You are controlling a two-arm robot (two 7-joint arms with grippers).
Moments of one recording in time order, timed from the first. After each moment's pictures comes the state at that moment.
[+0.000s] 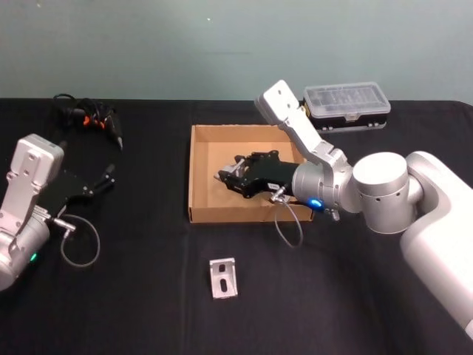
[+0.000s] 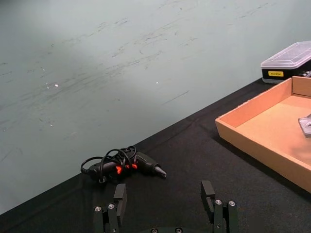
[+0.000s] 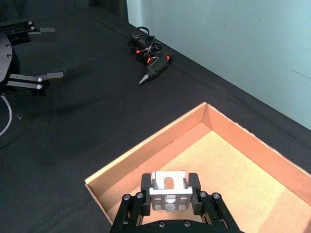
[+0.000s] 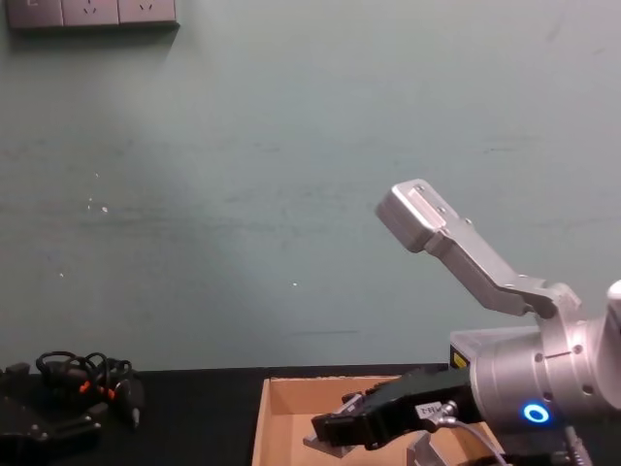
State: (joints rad) left arm -0.20 0.60 0.45 -1.41 -0.25 -0.12 0.03; right arm 0.59 0.24 -0.58 -1.16 0.18 0.33 0.49
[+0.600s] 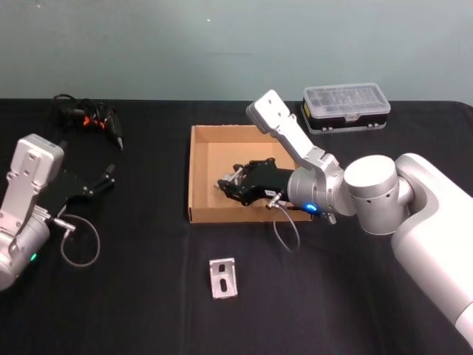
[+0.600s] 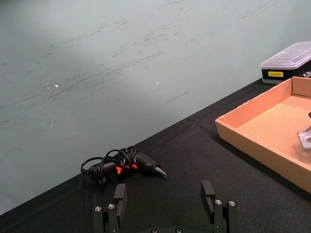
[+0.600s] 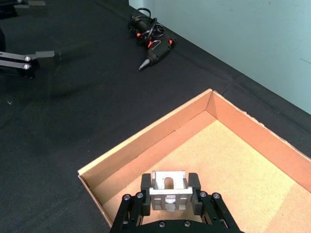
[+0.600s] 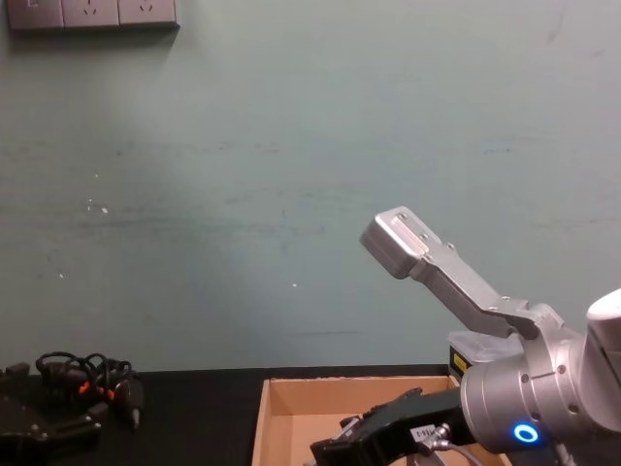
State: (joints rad) left arm -0.20 0.60 0.45 -1.41 -0.25 -0.12 0.03; right arm 0.62 0.22 -0.60 -1.08 0.14 0.32 0.50
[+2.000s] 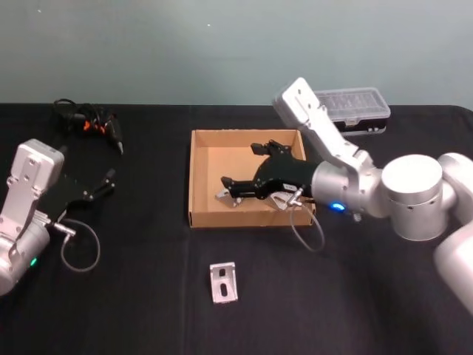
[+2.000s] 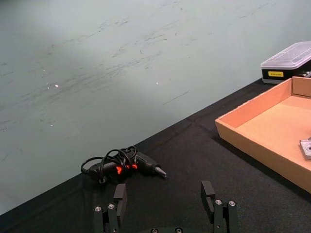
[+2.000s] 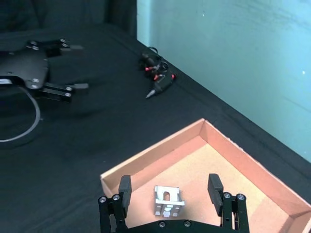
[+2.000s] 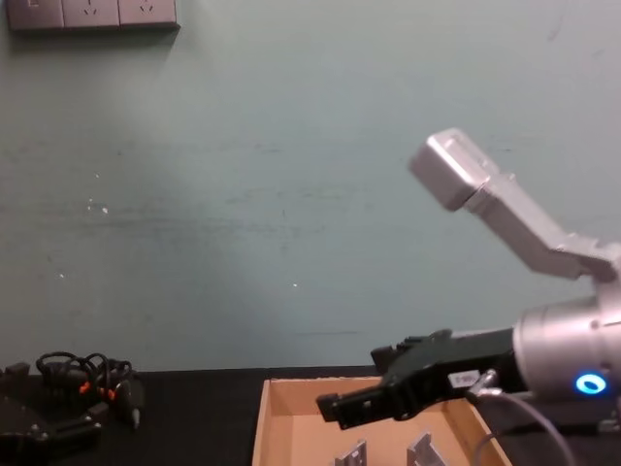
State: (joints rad) left arm -0.20 0.60 0.45 -1.41 -0.25 -0.12 0.03; right arm 0.52 0.33 -0.54 -1.35 0.16 0.33 0.52
